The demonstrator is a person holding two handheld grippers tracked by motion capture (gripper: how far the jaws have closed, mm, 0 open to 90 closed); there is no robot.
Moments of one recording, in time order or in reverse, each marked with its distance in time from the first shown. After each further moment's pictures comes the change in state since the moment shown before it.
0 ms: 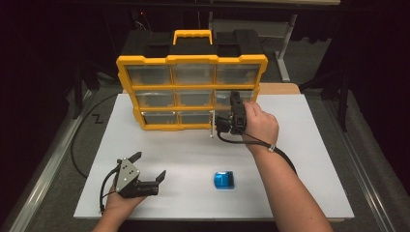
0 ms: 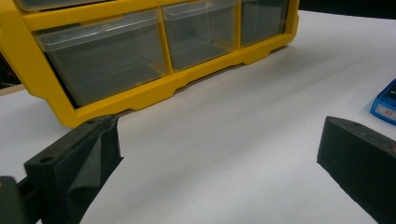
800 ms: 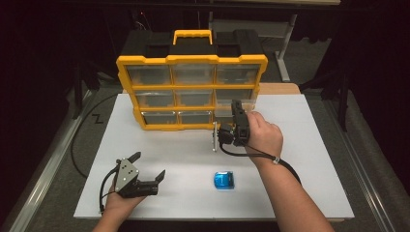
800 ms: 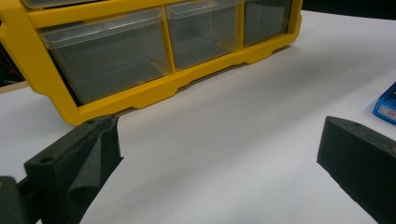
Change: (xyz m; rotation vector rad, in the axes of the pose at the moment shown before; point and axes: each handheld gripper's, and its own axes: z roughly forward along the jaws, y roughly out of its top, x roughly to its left) left arm 0.001 0.000 0.000 0.004 0.007 -0.008; right arm 0.005 -0.007 -0.031 -0.029 -0.021 -0.012
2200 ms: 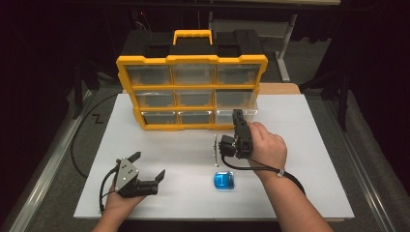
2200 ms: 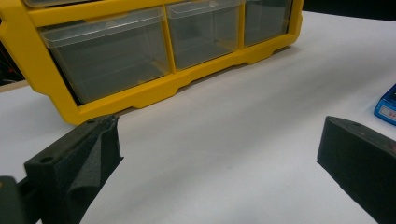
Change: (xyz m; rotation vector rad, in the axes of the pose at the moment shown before) left arm 0.001 0.000 0.001 -0.001 0.000 -0.006; right arm 0.004 -0.005 -0.033 -0.019 -0.004 -0.011
